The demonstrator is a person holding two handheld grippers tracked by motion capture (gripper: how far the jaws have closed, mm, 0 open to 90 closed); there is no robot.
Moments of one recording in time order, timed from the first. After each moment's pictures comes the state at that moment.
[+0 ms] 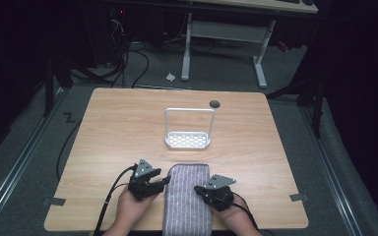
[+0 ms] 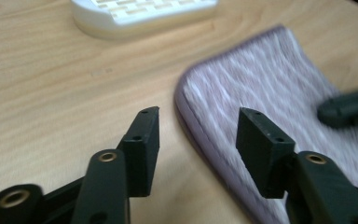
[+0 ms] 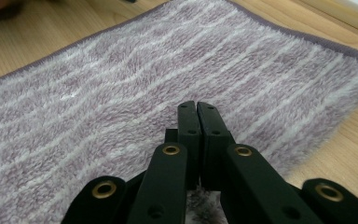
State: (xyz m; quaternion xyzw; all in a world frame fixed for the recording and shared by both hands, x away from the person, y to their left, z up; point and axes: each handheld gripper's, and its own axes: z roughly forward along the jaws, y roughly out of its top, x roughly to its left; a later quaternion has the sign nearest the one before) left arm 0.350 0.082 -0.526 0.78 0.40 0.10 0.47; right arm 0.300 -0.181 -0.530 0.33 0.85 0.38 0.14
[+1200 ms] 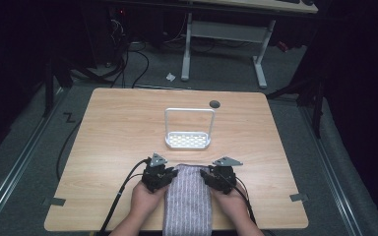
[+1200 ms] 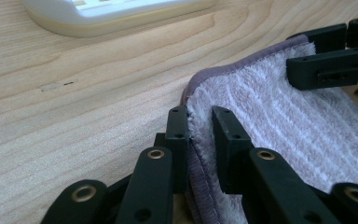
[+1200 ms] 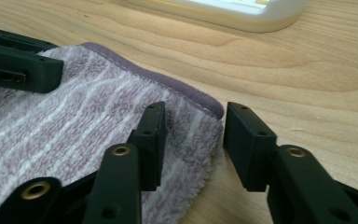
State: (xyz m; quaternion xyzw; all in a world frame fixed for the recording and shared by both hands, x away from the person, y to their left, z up) left arm 0.371 0.053 -0.537 0.80 0.41 0.07 0.44; right arm 0.347 -0.196 -0.530 0.50 0.76 0.37 0.17
